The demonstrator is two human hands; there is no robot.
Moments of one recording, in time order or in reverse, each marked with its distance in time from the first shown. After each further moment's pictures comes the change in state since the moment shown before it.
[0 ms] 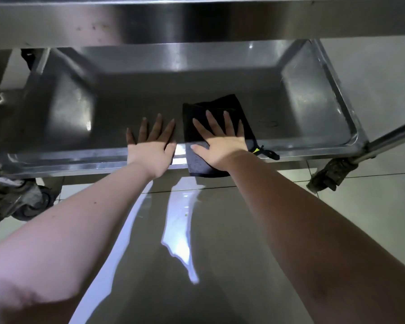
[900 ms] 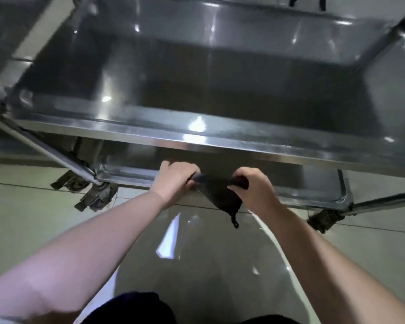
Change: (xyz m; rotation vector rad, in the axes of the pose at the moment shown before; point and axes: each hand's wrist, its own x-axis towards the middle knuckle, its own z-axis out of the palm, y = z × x) left_hand -0.088 -0.035 -0.162 -0.201 0.051 0.205; right_hand -0.096 -0.069 -0.151 0.595 0.100 -0.052
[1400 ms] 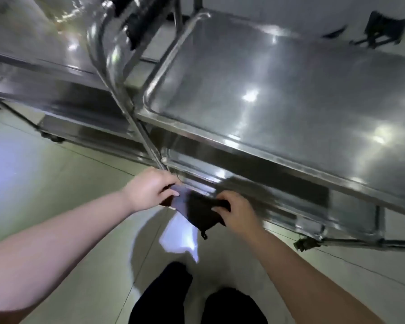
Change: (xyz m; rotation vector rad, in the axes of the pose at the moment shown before) left_hand -0.190 0.053 -0.432 -0.085 -0.047 -0.017; right_hand -0.115 -0.338 -0.188 0.110 -0.321 -0.110
